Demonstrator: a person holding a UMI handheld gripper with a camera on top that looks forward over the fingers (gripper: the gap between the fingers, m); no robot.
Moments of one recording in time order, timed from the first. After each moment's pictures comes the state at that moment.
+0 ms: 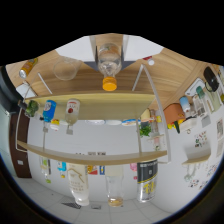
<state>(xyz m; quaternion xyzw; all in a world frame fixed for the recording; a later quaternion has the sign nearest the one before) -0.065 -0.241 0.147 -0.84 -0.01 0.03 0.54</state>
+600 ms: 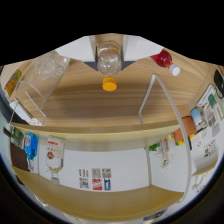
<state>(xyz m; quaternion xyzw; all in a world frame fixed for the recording) -0.075 -0.200 0.035 -0.88 0.01 0.02 0.48</state>
